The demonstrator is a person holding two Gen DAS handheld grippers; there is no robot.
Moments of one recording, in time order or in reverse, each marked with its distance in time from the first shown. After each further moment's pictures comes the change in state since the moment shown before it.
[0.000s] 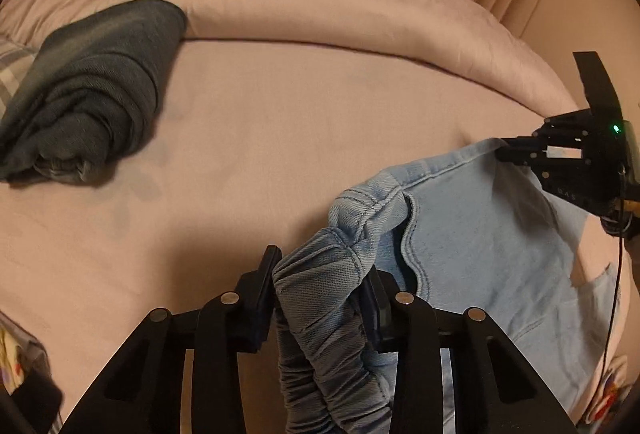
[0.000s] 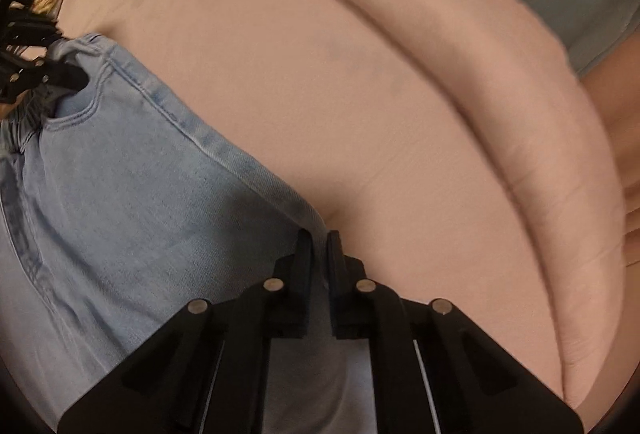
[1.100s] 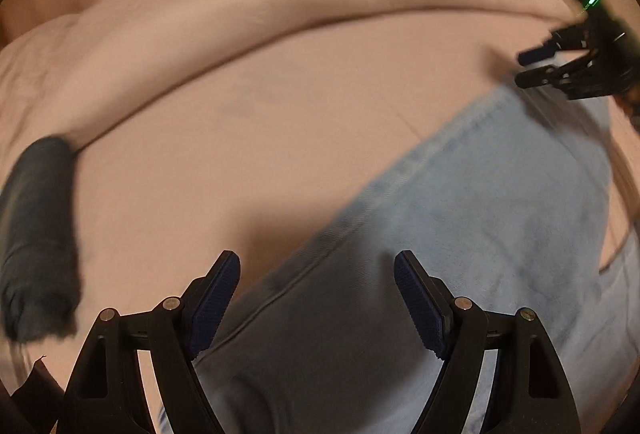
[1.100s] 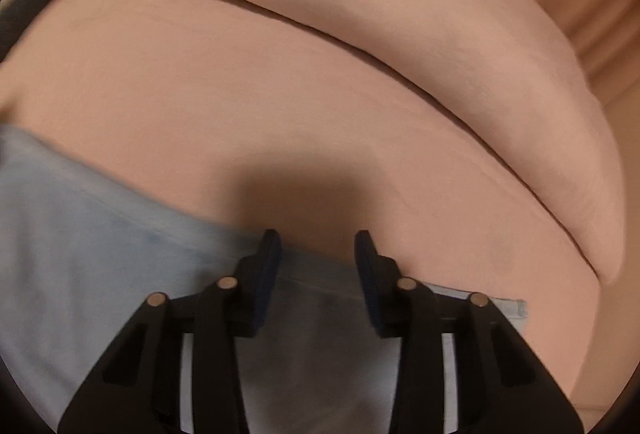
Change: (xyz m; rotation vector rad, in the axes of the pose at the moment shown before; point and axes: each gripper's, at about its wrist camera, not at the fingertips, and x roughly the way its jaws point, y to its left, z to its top) left arm 0.082 -0.122 0.060 0.440 0.135 0.079; right arm -0.011 -0.165 -0.142 0.404 0.102 -0.071
